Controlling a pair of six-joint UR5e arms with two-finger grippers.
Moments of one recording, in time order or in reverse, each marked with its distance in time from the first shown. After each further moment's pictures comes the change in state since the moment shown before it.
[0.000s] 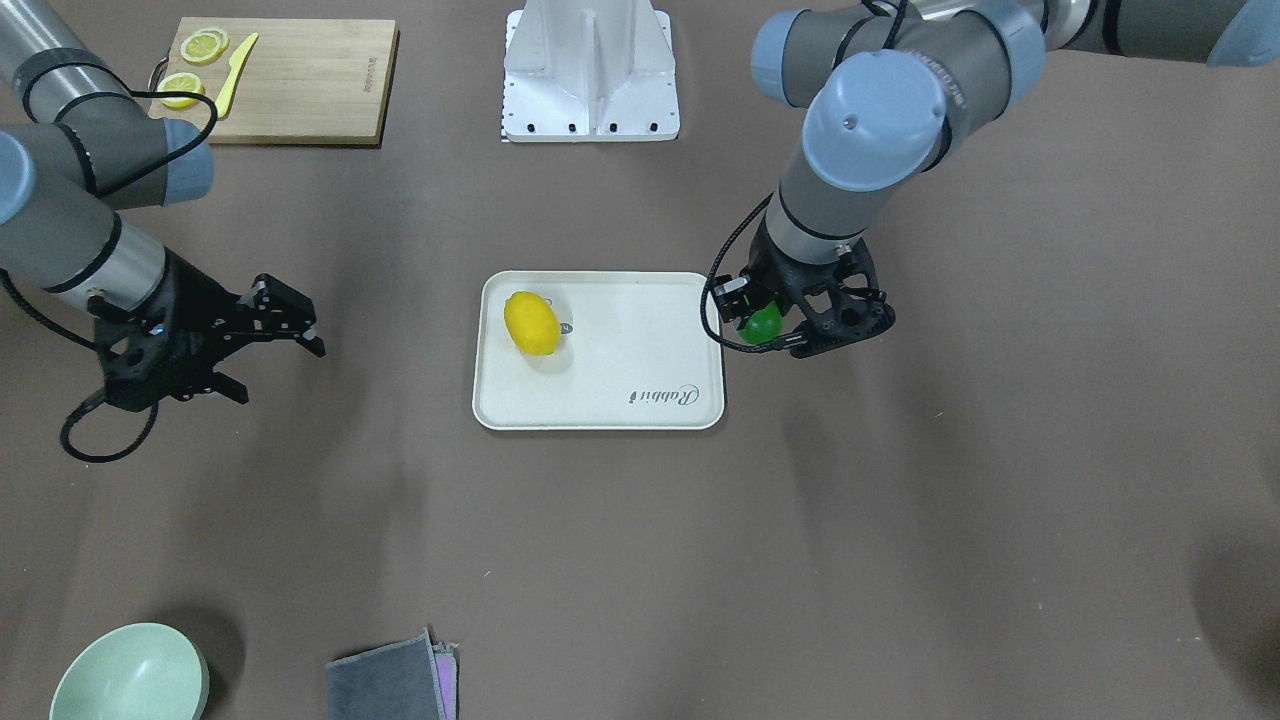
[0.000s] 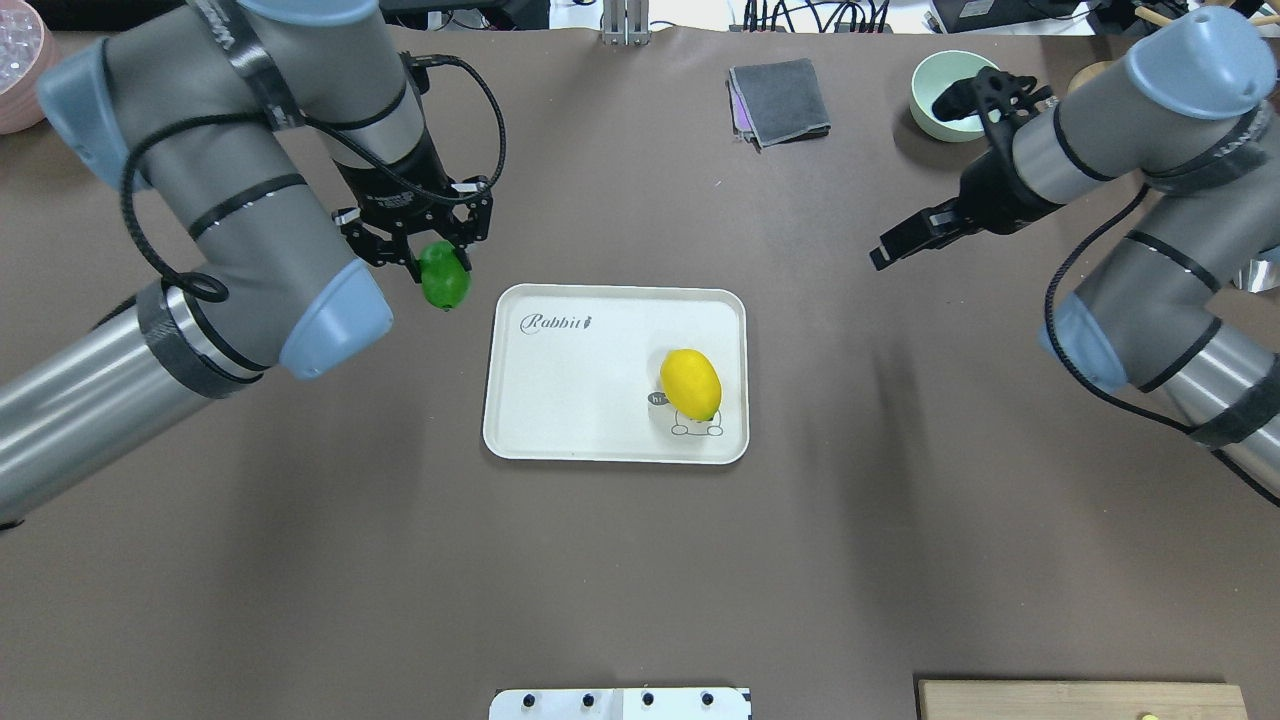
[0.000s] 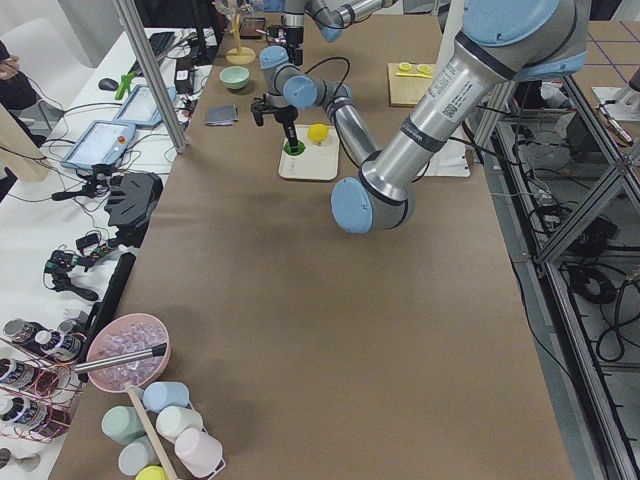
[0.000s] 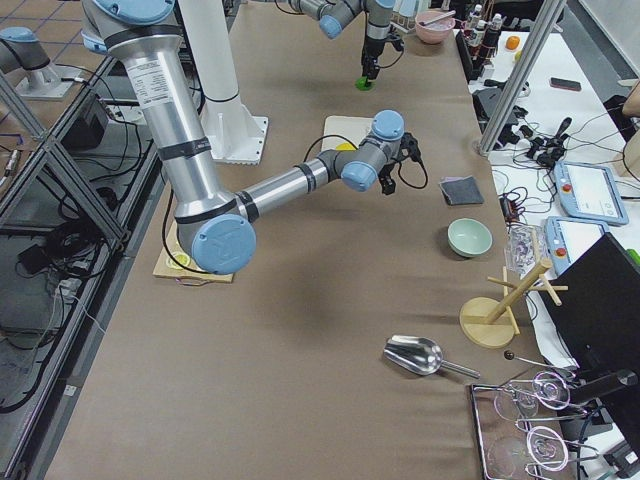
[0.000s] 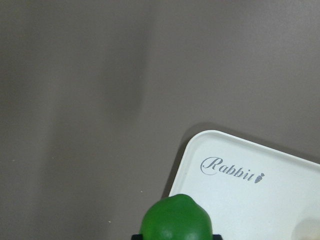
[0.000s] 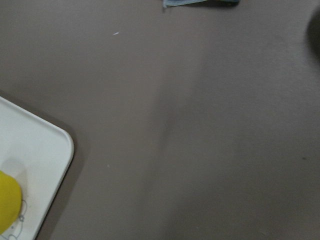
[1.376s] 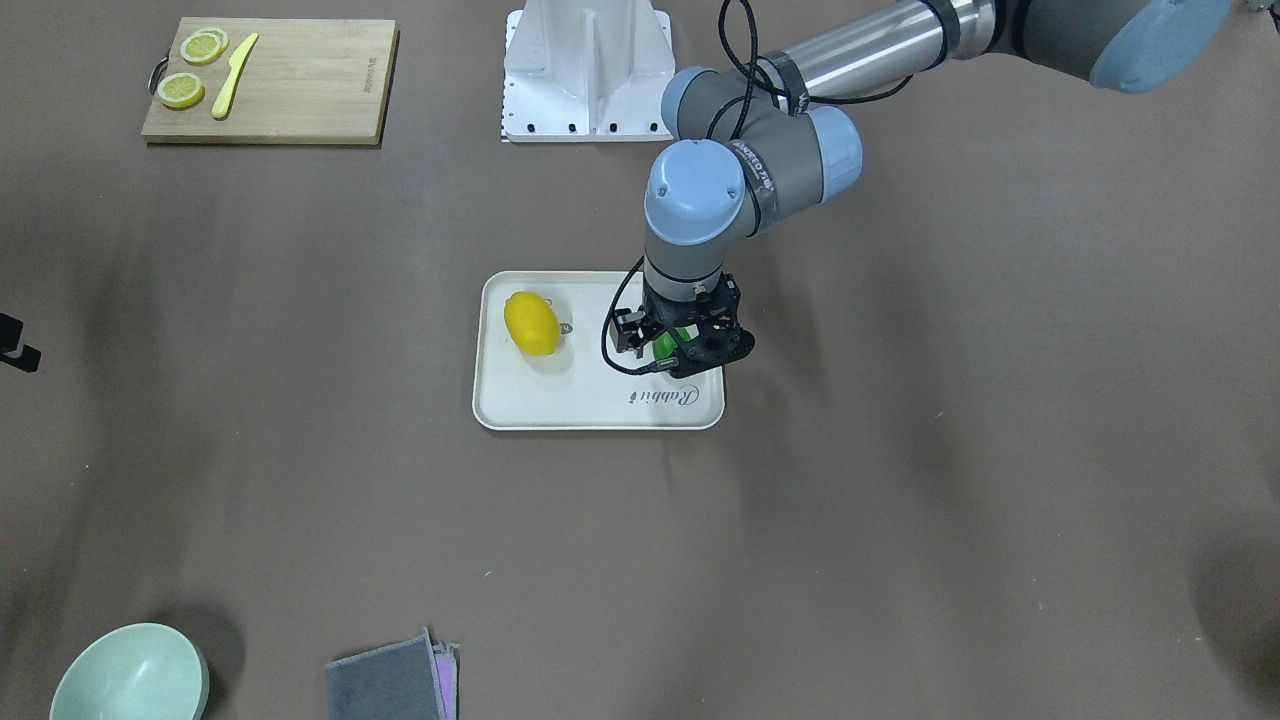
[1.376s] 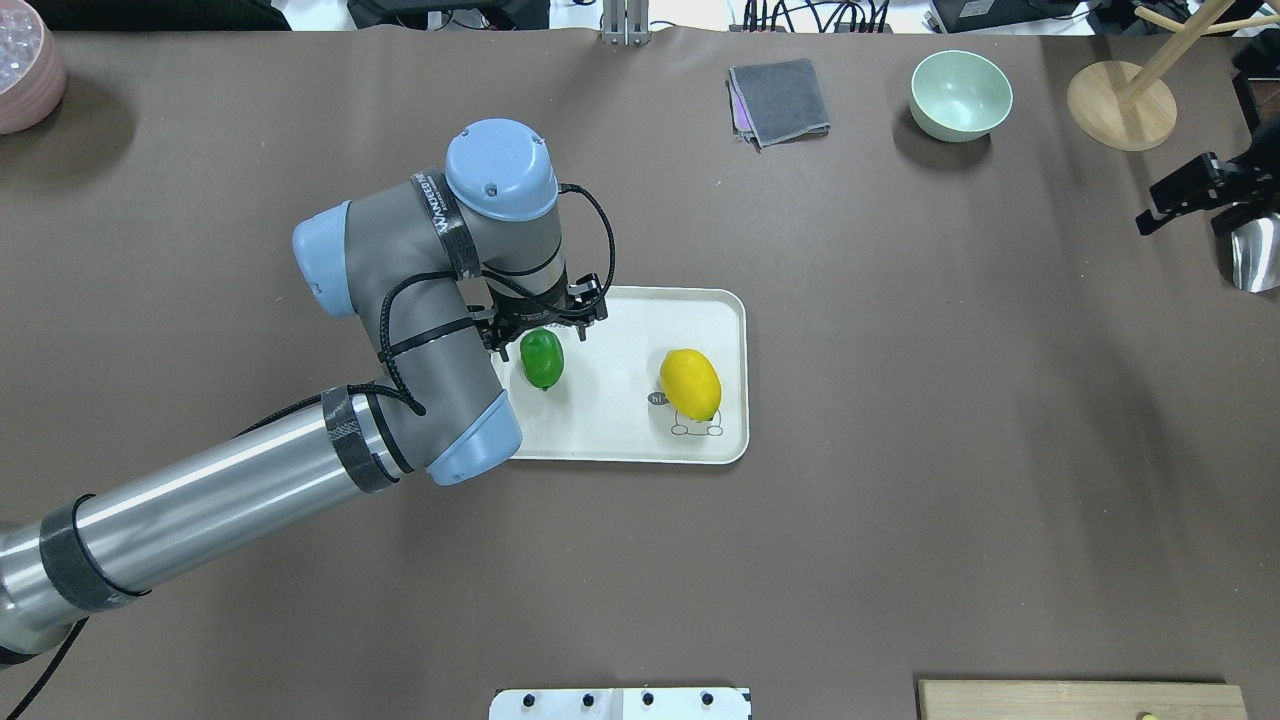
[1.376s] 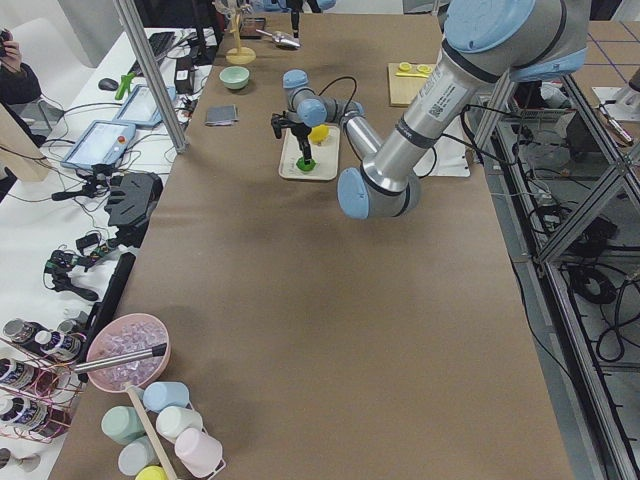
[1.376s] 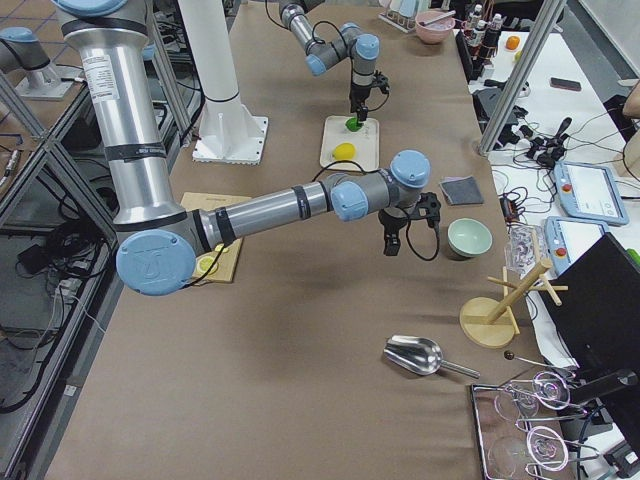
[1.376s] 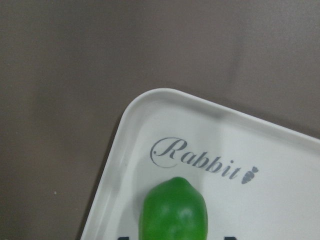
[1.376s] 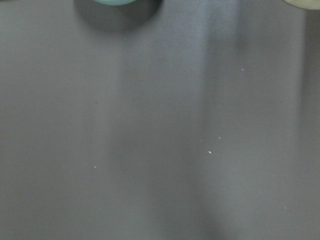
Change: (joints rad) left arm 0.153 -0.061 0.213 -0.203 0.152 -0.129; right arm 0.283 -0.151 0.056 -0.426 0.093 -0.225
